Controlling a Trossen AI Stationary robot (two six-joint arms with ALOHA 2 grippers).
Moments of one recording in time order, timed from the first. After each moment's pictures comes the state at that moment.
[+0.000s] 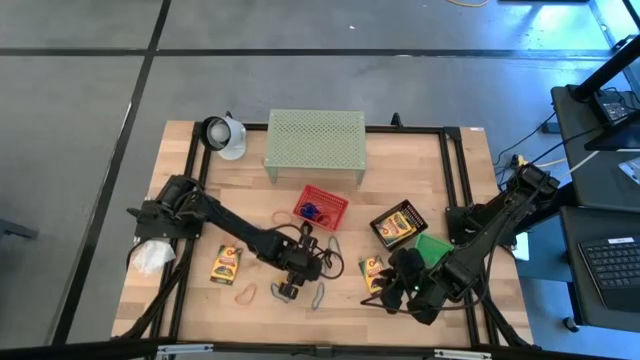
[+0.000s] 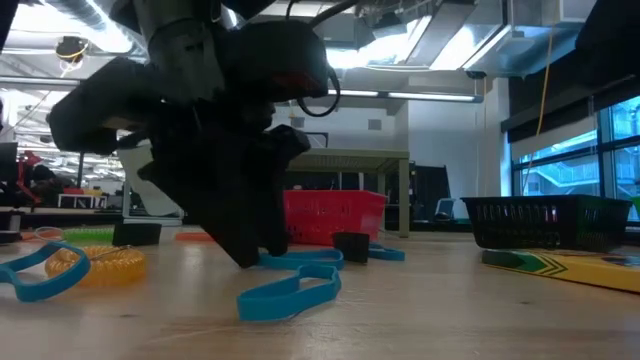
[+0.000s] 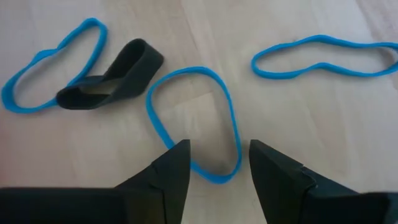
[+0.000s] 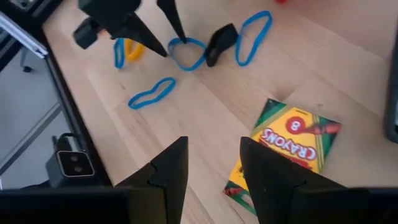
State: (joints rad) left arm -0.37 1.95 1.19 -0.35 -0.09 -0.01; right arm 0.85 1.54 1.02 -0.58 0.62 1.50
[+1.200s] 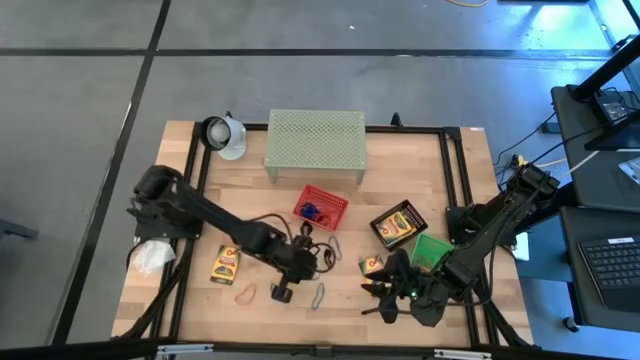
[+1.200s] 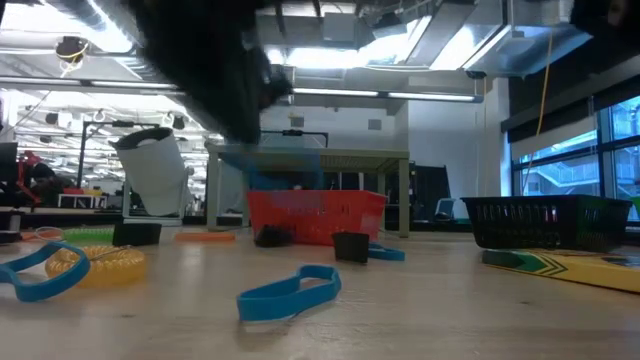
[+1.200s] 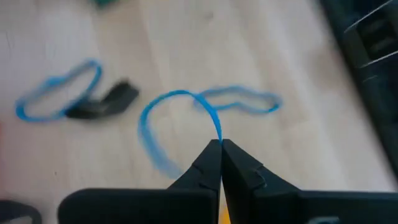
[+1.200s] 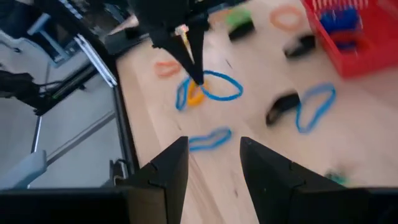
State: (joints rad) left arm -0.38 1.76 1.19 -0.39 0.03 -0.14; right arm 0.84 1.54 1.02 -0.28 0.76 1.17
